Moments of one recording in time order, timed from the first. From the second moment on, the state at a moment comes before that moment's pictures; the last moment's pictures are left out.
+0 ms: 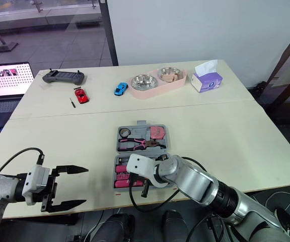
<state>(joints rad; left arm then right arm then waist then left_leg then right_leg) 0.23 0.80 0.18 -0.15 -0.48 -0.14 -1.38 -0.54 -0.57 0.79 -0.47 0.20 1.13 0.60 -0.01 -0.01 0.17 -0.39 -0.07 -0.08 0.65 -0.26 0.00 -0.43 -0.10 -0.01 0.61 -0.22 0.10</state>
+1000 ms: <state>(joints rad) -0.42 0.57 -0.09 0.60 -0.13 -0.17 -1.12 -0.34 -0.72 0.30 -0.16 0.15 0.79 0.65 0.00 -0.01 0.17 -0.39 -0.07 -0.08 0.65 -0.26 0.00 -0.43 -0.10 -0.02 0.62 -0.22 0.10</state>
